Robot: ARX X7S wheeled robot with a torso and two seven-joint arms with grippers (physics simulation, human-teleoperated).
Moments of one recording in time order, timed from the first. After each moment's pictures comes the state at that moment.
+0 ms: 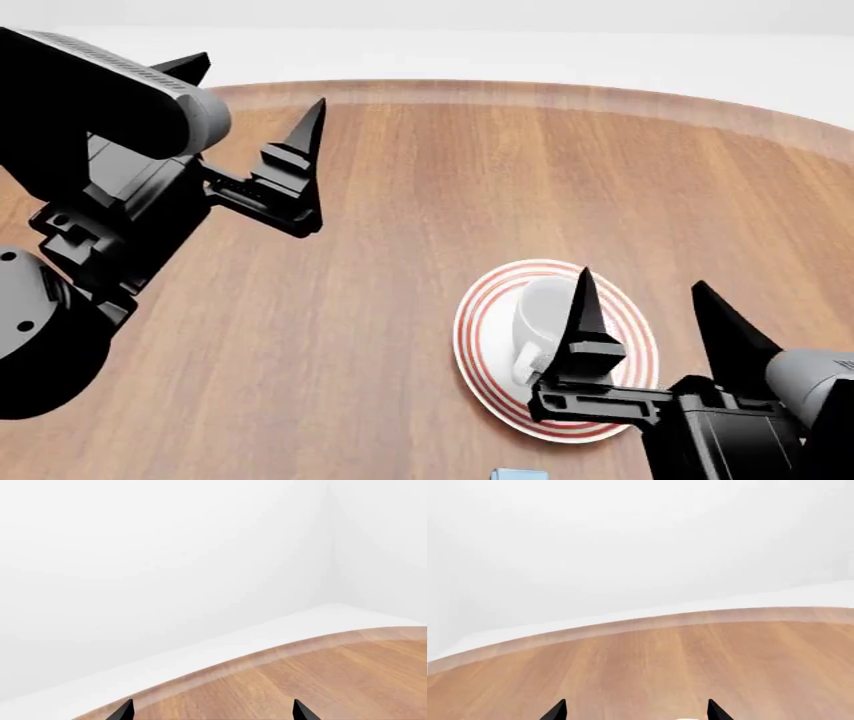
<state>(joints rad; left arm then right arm) -1.39 -1.06 1.12 0.56 -1.32 -0.23 -0.60 0.87 1.02 -1.27 -1.04 0.98 -0.03 1.50</state>
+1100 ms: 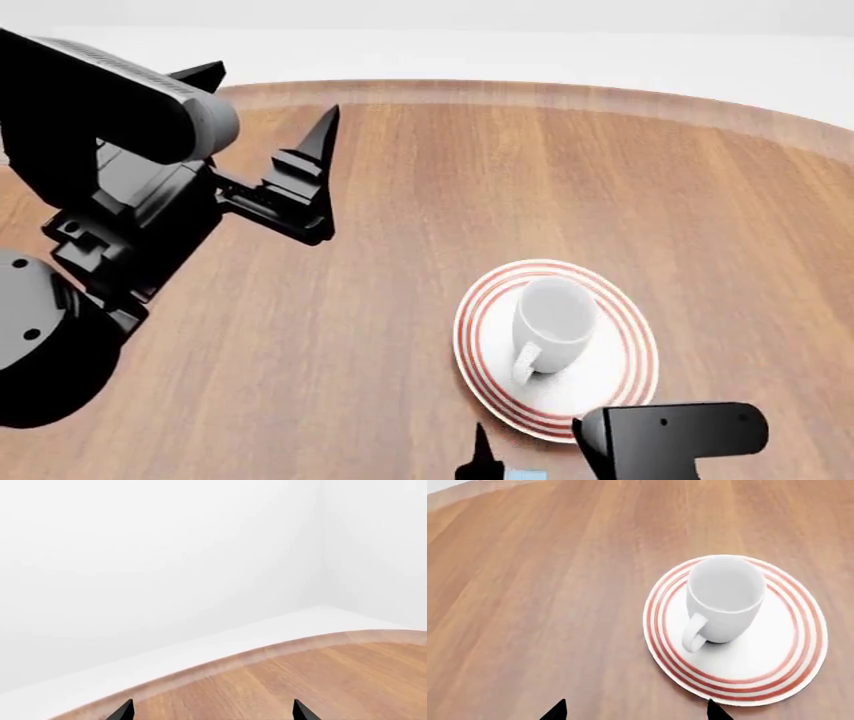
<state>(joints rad) -1.38 -1.05 1.11 0.58 -1.35 -0.23 -0.61 0.76 0.82 -1.25 -1.04 1.46 0.17 1.57</state>
